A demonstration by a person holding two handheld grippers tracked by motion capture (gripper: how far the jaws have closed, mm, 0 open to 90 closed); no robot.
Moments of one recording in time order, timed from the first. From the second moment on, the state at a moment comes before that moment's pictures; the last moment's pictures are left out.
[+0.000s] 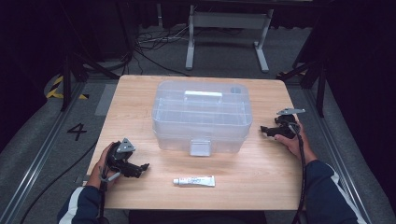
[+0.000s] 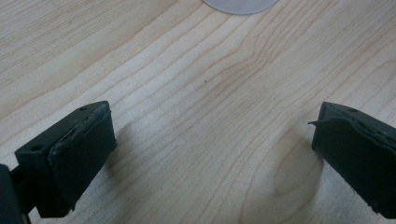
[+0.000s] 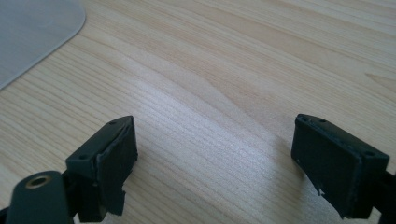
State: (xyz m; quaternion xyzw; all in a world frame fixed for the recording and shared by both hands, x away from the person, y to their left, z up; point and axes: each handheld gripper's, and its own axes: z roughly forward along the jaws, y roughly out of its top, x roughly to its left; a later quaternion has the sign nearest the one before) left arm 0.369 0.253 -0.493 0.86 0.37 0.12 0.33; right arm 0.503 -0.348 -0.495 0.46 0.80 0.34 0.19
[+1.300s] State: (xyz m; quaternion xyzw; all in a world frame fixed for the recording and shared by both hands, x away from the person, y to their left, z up) left arm 0.369 0.254 -0.493 0.86 0.37 0.13 0.33; right arm 0.475 -0.346 -0.440 0.39 0.83 0.36 0.19
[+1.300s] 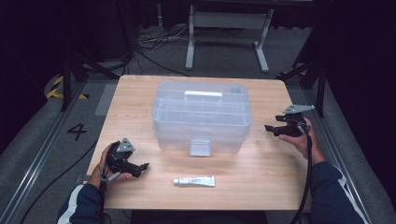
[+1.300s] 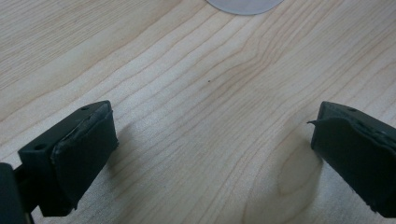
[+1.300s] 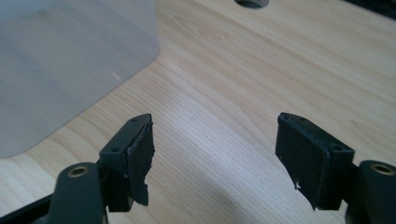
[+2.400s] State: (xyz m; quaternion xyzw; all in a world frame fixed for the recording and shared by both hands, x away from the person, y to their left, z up) left arm 0.369 0.253 -0.493 0.86 0.38 0.13 0.33; right arm 0.429 -0.323 -0.369 0.30 0.82 0.44 0.22
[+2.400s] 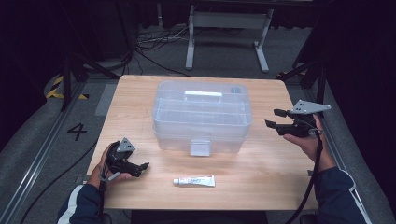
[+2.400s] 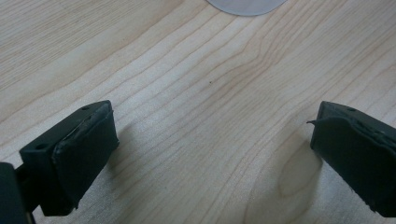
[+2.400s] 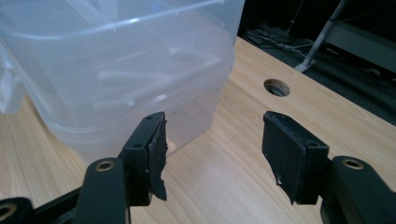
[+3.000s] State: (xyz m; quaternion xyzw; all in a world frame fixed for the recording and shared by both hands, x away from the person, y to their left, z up) left arm 0.368 0.253 -0.493 0.86 0.38 0.13 0.33; right arm 0.426 -0.305 -0.354 0.27 0.82 0.45 0.22
